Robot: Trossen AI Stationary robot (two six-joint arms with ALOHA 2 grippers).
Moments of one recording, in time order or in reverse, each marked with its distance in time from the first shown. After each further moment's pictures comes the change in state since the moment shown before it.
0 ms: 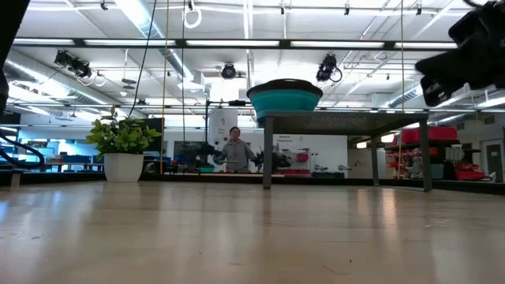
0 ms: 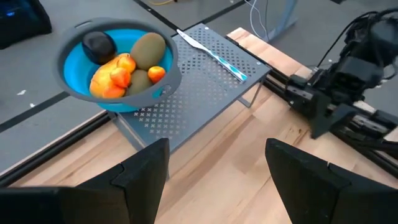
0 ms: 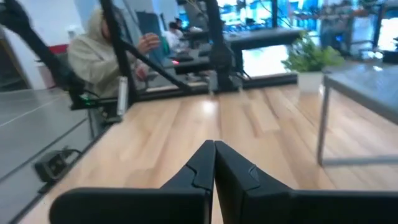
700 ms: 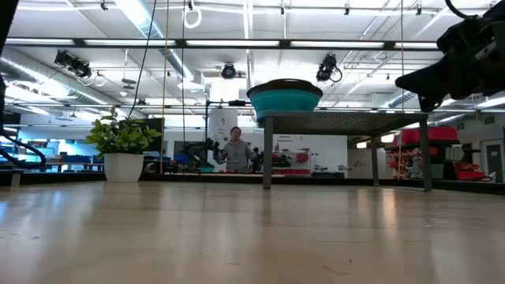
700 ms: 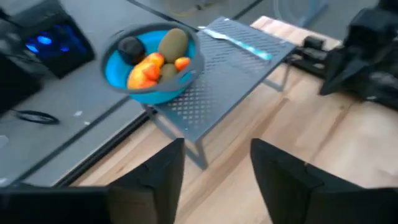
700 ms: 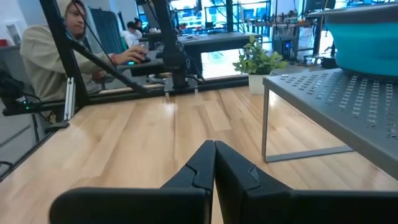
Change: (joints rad) left arm -0.135 -0.013 -0.043 -0.162 -0.181 -0.032; right arm -0.173 0.045 -0.023 0.050 0.017 -0.052
